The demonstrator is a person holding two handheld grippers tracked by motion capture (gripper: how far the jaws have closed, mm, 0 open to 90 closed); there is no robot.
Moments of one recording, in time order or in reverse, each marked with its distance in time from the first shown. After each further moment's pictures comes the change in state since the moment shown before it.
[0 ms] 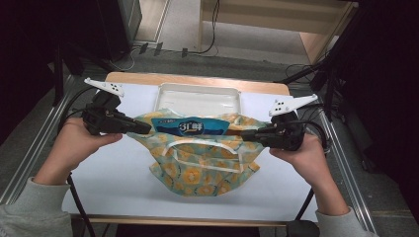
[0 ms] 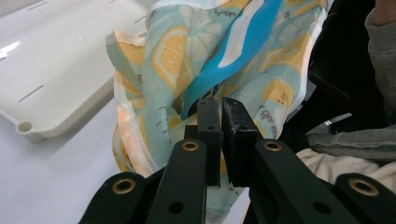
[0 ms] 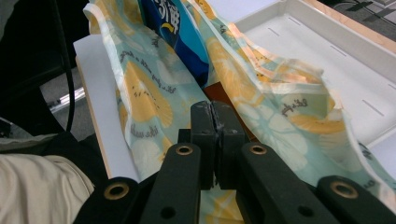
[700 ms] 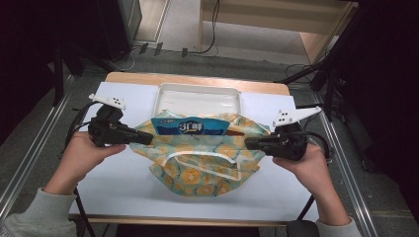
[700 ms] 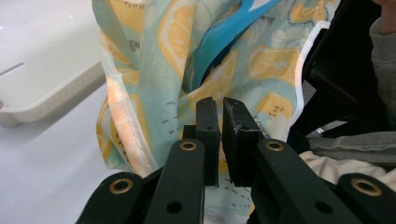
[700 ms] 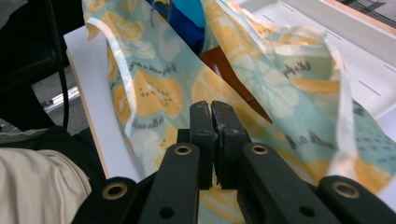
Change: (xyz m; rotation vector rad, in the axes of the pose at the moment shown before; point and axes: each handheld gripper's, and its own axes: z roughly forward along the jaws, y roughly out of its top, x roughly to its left) left arm 0.012 -0.030 0.022 -0.022 -0.024 -0.041; right arm 0.002 -0.025 -0.001 0.002 -0.033 0.017
